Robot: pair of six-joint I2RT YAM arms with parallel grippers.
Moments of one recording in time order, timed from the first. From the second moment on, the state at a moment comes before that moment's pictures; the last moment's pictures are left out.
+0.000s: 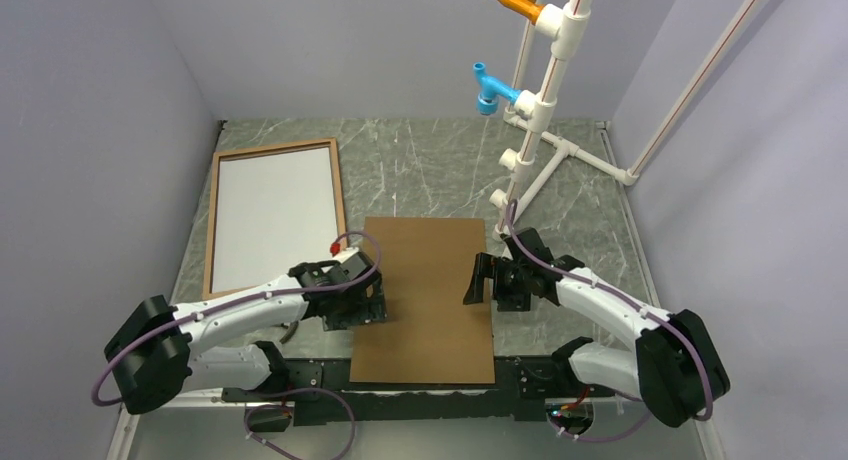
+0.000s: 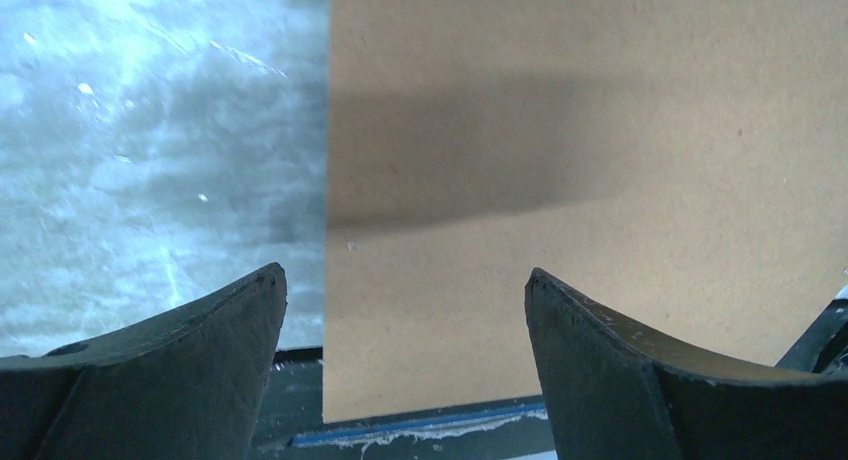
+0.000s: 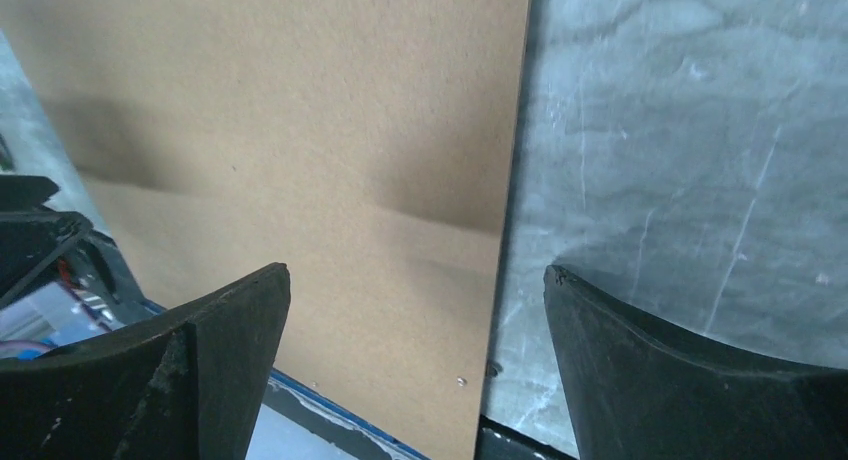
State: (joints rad) left arm -0.94 1.18 0.66 -0.70 -0.13 -1.07; right arm 0.49 1.12 0.50 -0.46 -0.27 0.63
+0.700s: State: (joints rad) left arm -0.55 1.10 0.43 -0.23 0.16 -0.86; right arm 0.31 1.26 0.44 -0.12 -0.56 0.66
